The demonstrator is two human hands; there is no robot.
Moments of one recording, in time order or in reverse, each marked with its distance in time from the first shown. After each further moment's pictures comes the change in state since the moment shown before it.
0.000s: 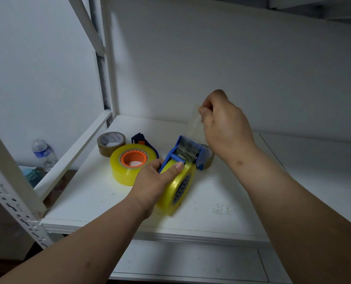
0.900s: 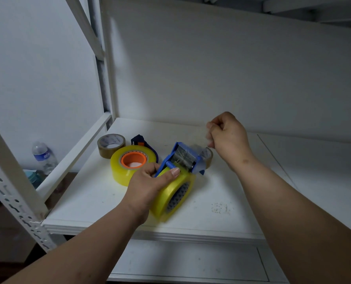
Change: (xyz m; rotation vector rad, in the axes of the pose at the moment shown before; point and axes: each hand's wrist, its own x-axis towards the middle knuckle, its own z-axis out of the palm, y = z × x) left_hand -0.013 -0.002 -0.011 -0.038 0.018 0.011; right_hand -0.012 0.042 0.021 0.407 -0.056 0.473
